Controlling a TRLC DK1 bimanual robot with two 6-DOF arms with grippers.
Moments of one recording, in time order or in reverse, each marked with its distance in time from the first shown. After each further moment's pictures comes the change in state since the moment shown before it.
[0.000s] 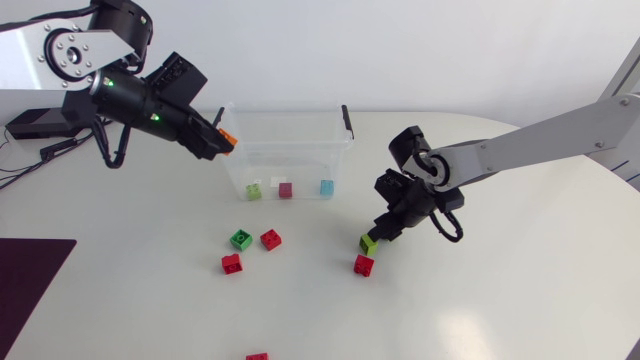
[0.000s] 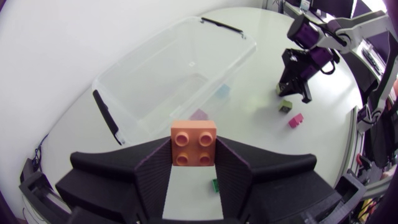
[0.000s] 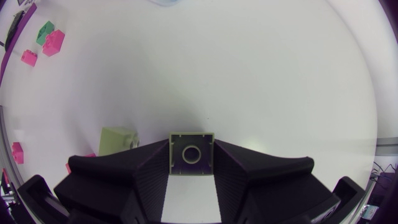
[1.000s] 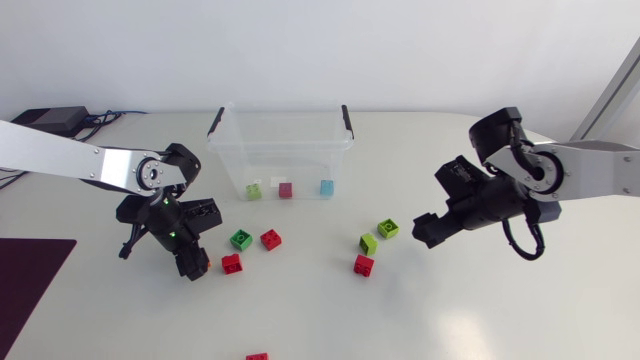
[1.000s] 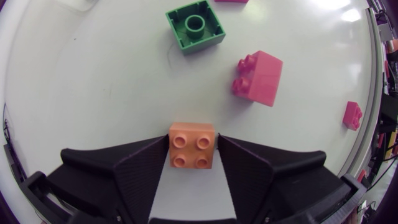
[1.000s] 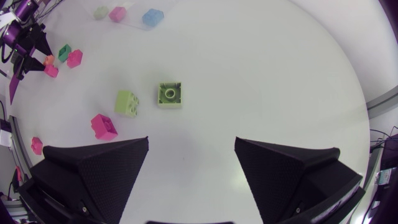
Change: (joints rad) left arm 0.014 0.236 -0.357 -0.045 -0.269 0.271; right arm -0.158 -0.413 -0.251 -0.031 -0.072 0.000
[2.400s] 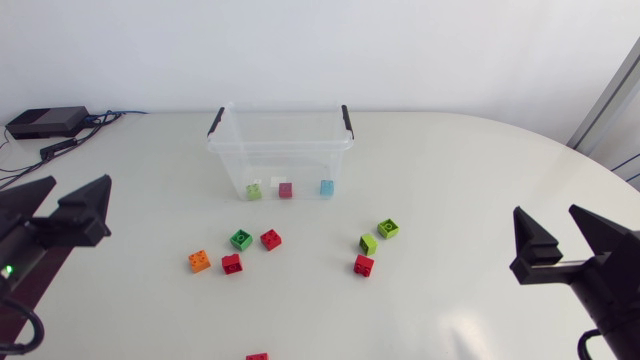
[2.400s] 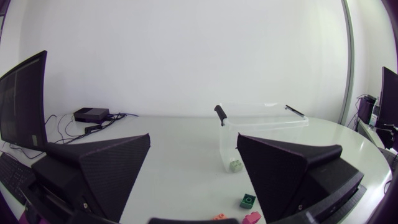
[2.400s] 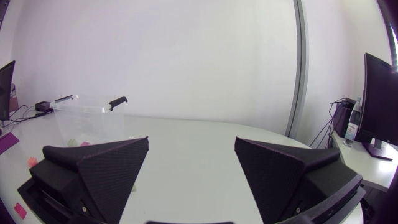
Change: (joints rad) left arm 0.137 -1.434 -0.616 0.564 -0.096 -0.796; right arm -0.180 -1.354 -0.722 0.423 0.130 0.230
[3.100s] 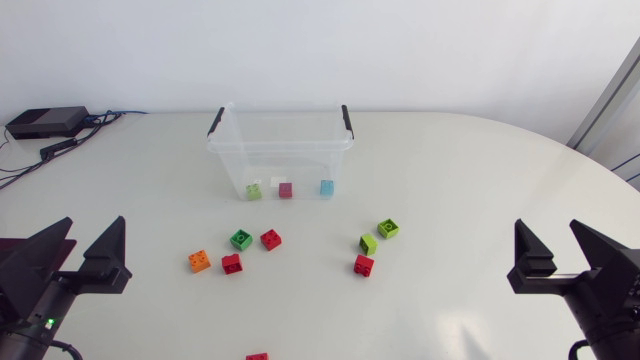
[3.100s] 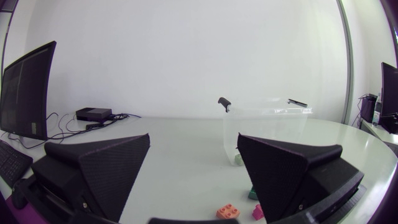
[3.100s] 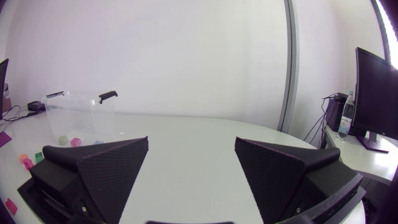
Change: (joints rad) left arm 0.019 -0.362 -0.340 0.090 0.000 0.003; right arm -0.061 -0.125 -0.107 -0.008 -0.003 0.000
